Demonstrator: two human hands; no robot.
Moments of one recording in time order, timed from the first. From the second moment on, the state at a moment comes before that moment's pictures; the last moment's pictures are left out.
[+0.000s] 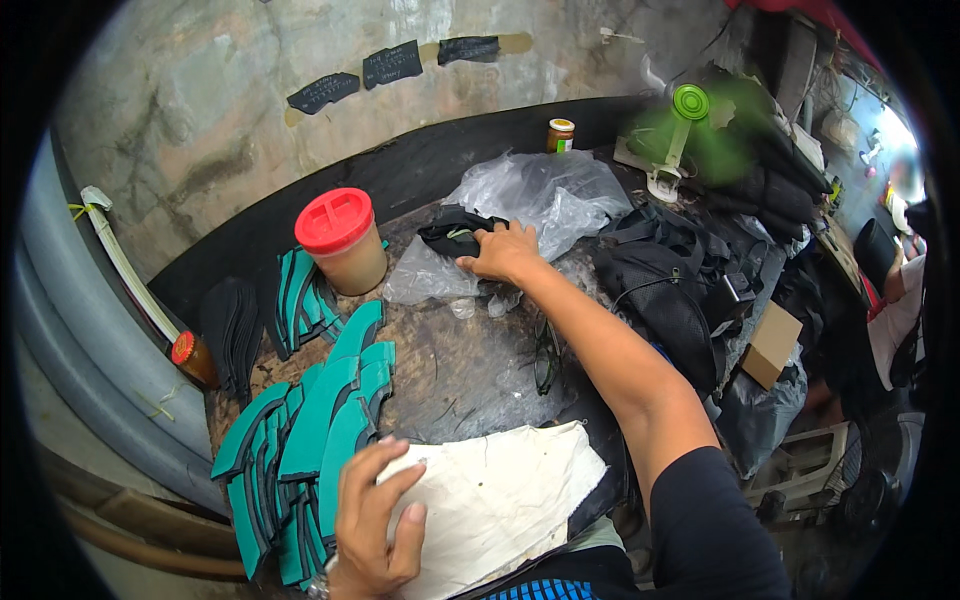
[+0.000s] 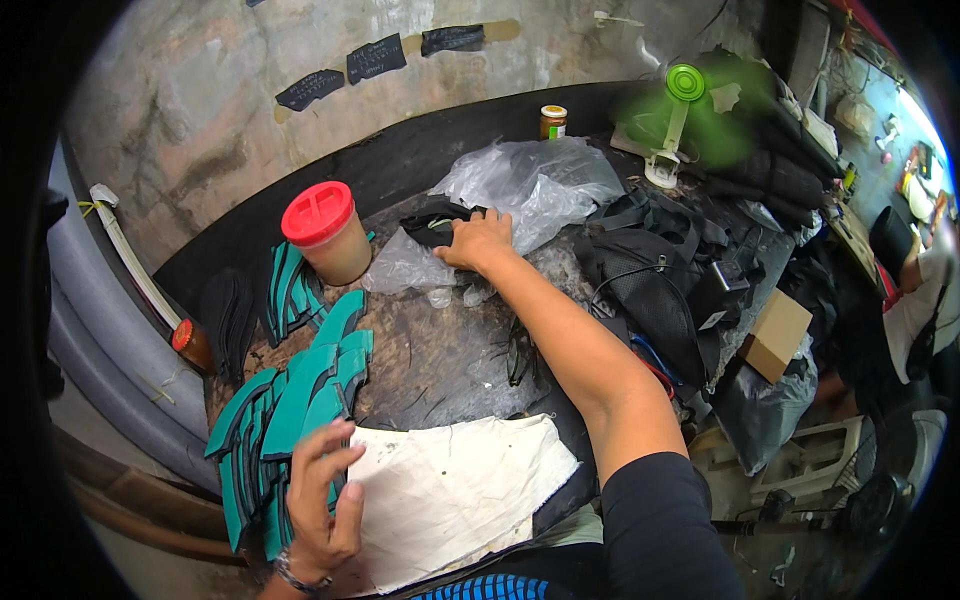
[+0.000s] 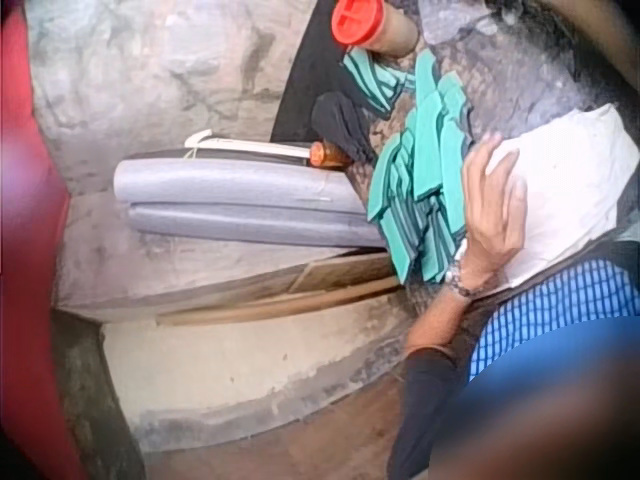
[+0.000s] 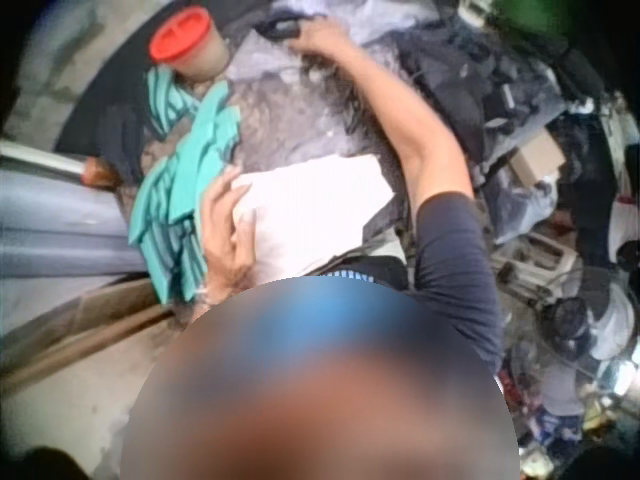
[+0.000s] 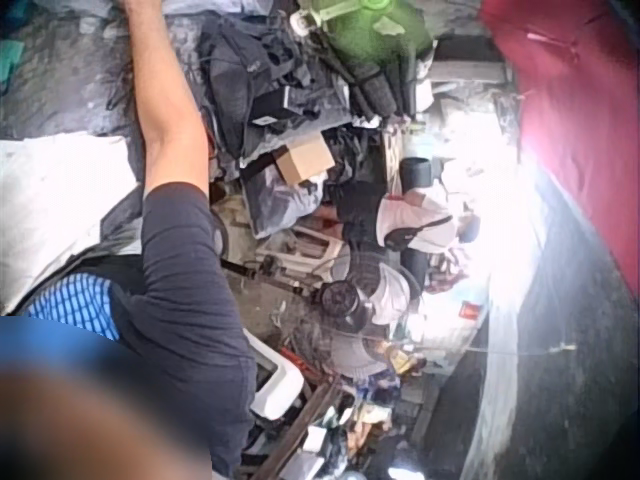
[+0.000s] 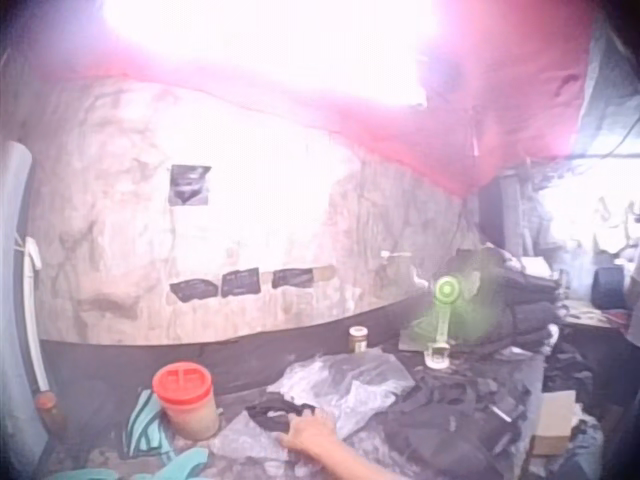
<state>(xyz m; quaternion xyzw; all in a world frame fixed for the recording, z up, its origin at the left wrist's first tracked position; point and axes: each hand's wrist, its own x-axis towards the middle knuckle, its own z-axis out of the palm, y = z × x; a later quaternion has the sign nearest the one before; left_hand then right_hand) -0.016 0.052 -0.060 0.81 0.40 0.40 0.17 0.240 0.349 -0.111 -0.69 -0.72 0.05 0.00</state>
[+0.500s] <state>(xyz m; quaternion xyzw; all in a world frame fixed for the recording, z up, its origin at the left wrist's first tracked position) 0.052 0.347 -0.147 0.84 0.49 0.13 0.19 0.262 0.411 -0.138 -0.59 -0.66 0.33 0.33</state>
